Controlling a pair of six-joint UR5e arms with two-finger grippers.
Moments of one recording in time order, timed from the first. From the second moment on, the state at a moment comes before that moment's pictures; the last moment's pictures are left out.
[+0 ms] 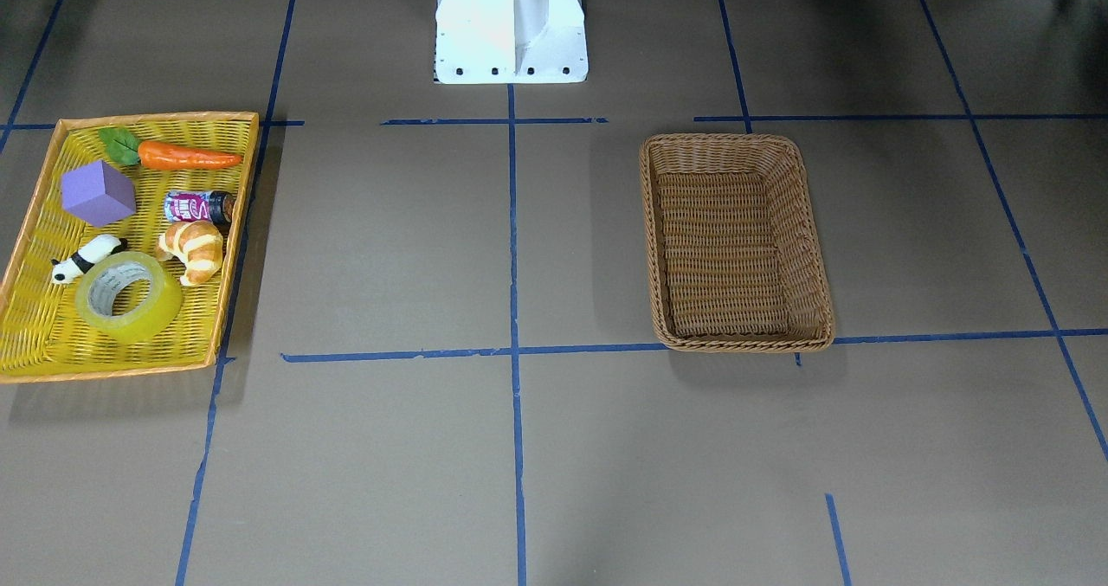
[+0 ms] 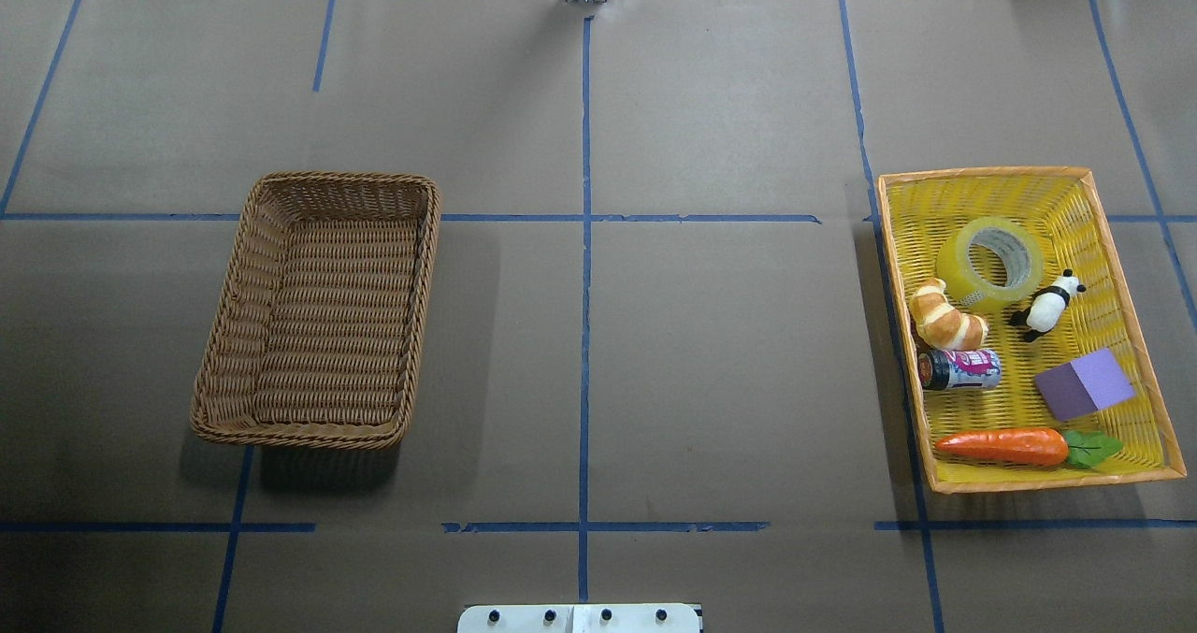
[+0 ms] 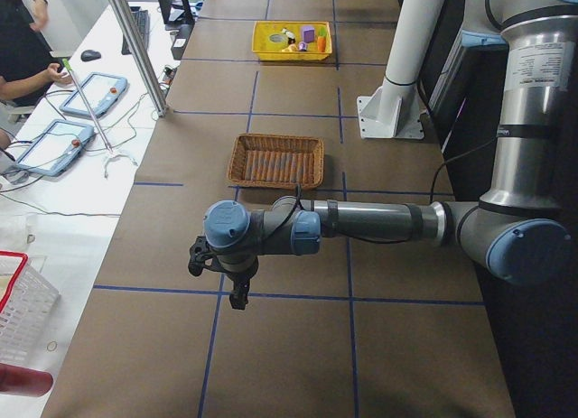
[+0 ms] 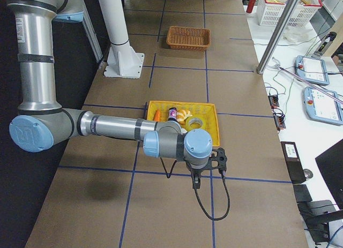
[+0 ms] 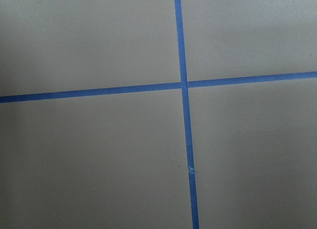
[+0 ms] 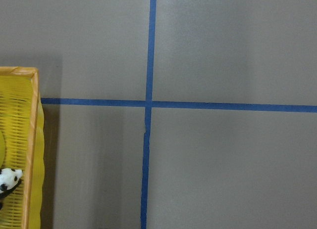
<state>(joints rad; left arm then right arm) -1.61 -1.58 -1.58 -1.52 -2.39 0.13 1.67 -1.58 1.54 -1.53 2.43 -0.09</state>
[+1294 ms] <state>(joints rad) -1.61 -1.59 -1.58 -1.52 -2.39 0.13 1.67 -1.58 1.55 -1.53 2.42 -0.09</state>
